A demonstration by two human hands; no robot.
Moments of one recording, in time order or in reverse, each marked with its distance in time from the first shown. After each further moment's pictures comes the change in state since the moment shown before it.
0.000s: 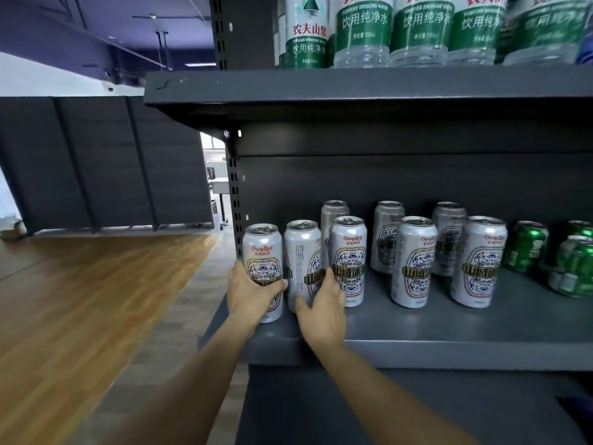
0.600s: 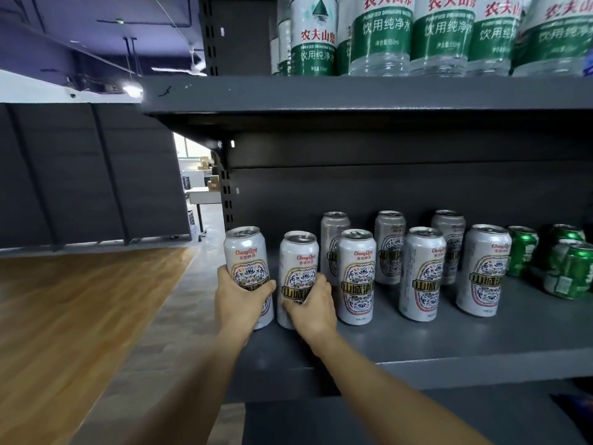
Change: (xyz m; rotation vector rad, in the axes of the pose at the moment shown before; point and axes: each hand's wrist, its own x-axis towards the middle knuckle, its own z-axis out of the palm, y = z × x) left_hand 0.039 0.006 -0.012 -0.032 0.067 0.055; right_hand 0.043 -0.024 0.029 0.075 -0.006 0.103
